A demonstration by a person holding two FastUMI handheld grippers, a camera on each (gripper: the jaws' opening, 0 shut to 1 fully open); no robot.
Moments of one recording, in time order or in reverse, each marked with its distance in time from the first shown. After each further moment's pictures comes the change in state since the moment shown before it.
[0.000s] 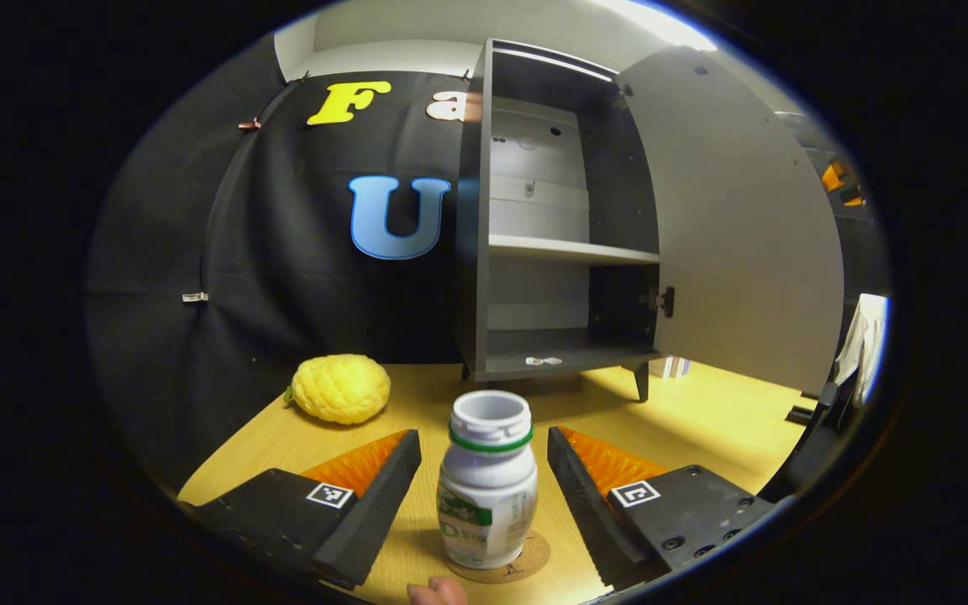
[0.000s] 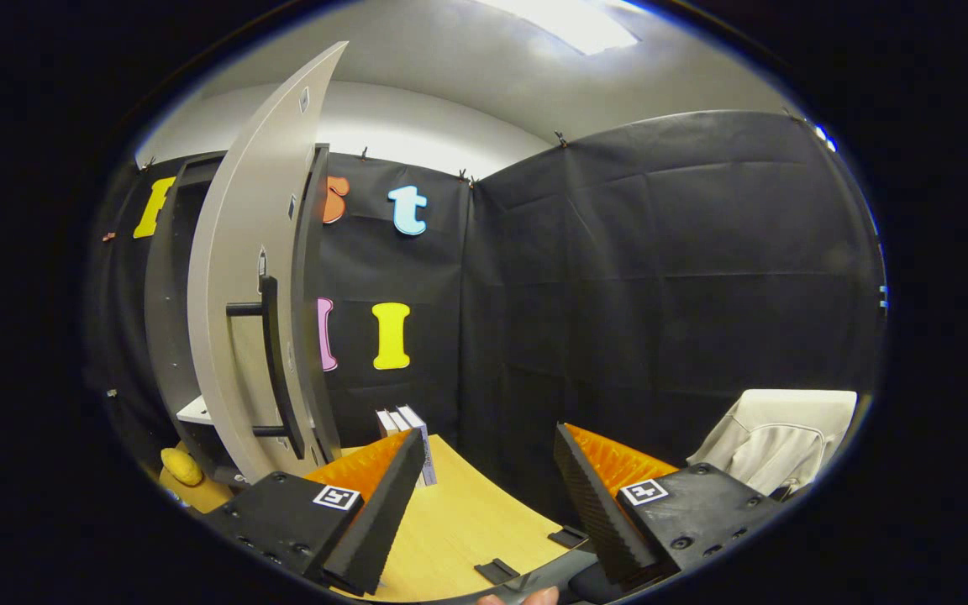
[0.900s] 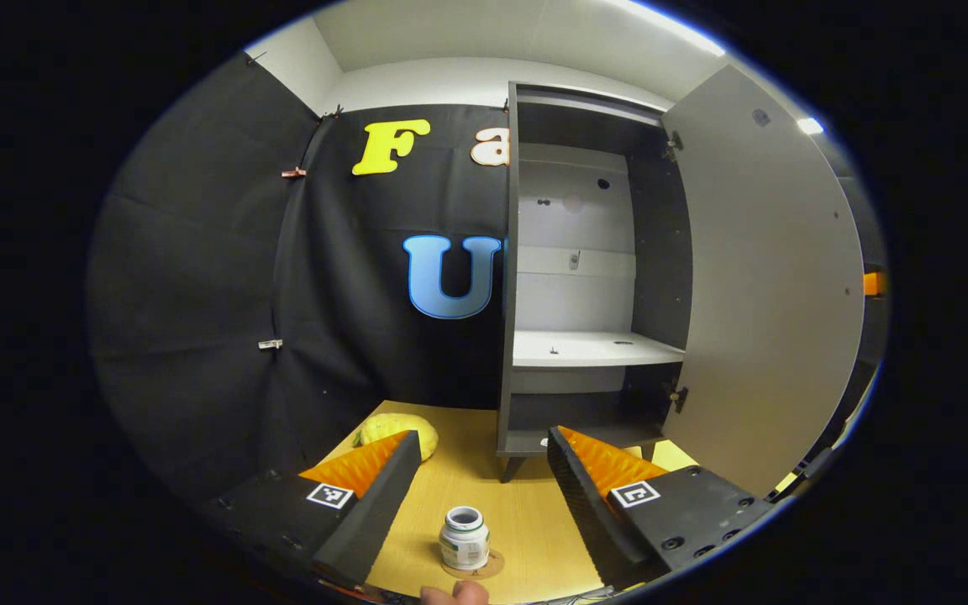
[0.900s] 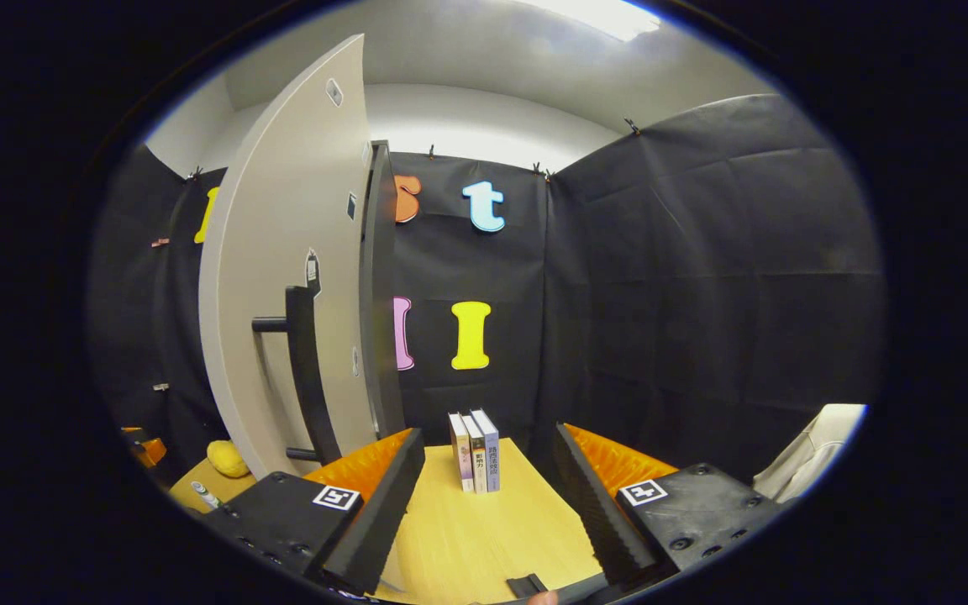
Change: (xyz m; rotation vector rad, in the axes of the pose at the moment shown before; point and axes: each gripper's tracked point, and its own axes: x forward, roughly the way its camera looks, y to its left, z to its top) left arm -0.063 -0.037 0.170 -0.015 -0.011 0.259; right arm 0.040 0.041 0.004 0.033 0.040 0.302
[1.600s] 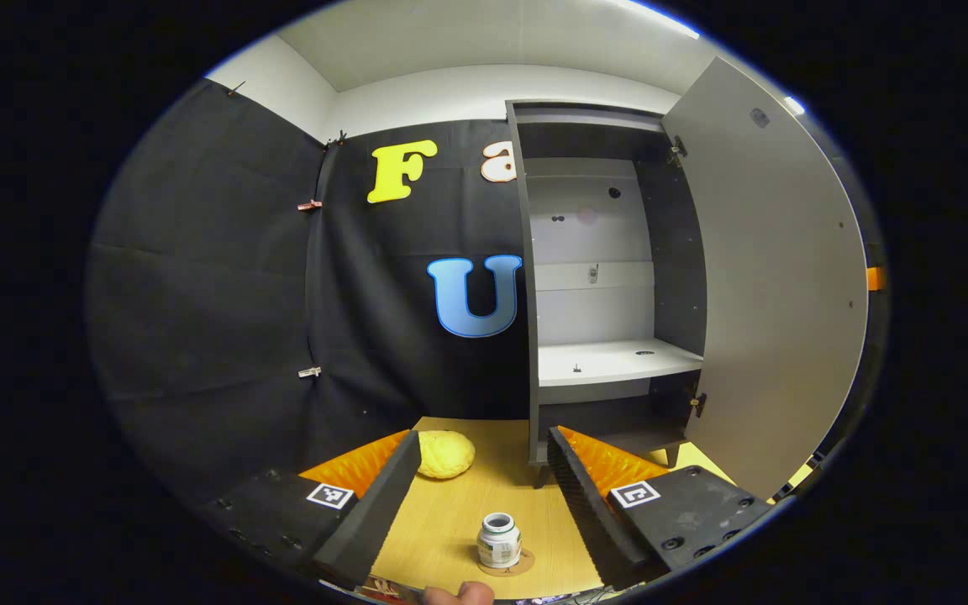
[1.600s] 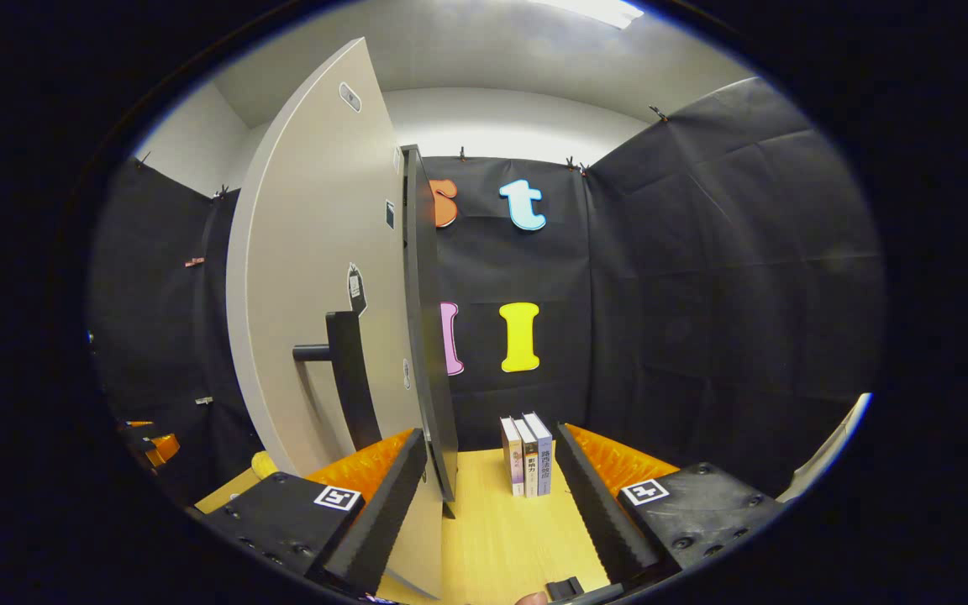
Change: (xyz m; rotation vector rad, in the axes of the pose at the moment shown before) left arm -0.028 0.018 0.040 0.085 -0.012 0.111; right arm 0.011 0.051 0.003 0.065 0.028 0.163
